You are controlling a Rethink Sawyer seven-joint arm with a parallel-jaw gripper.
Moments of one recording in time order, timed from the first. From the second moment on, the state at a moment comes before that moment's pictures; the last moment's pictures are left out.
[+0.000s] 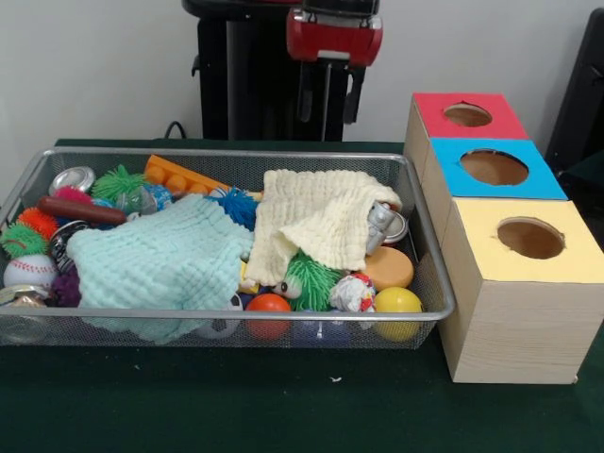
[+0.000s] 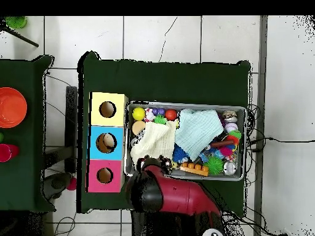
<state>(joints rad) -0.24 -0.88 -0.02 2.08 -0.13 0.16 1.57</state>
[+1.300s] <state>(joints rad) -0.36 -0.68 0.00 2.06 -0.19 0.03 1.57</state>
